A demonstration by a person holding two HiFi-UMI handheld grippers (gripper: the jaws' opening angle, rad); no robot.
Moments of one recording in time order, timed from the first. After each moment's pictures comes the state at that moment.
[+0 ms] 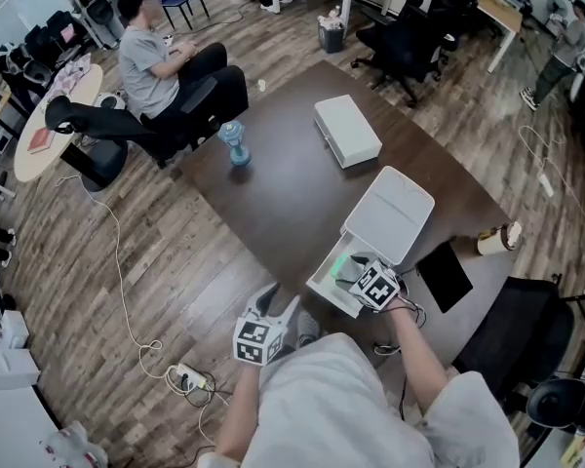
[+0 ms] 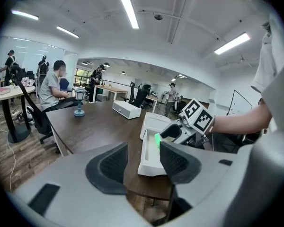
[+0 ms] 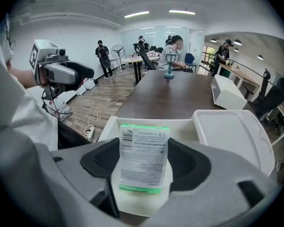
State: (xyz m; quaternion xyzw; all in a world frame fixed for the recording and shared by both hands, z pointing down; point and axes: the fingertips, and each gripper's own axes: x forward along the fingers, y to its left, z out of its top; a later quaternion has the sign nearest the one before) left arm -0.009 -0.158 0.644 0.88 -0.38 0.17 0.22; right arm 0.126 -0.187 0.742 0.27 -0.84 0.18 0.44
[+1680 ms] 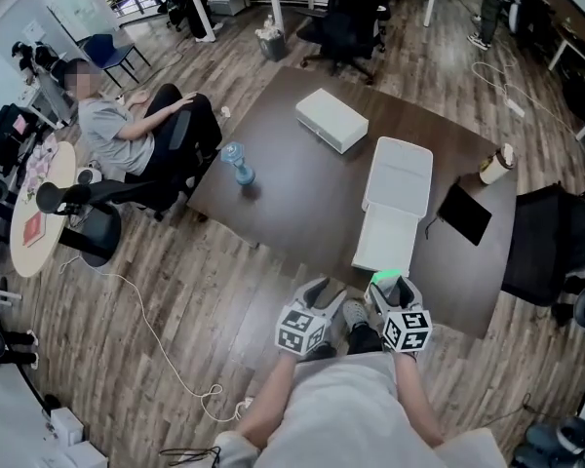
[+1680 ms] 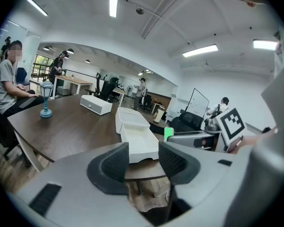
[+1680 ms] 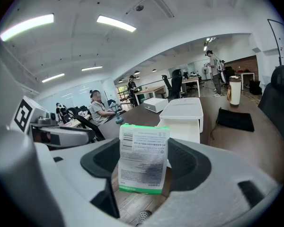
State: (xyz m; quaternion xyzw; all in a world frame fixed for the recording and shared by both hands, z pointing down) left arm -0.045 -0.125 0.628 0.95 -0.14 0.19 0.21; right arm 0.064 -0.074 0.651 0.72 -0.63 0.28 0.07
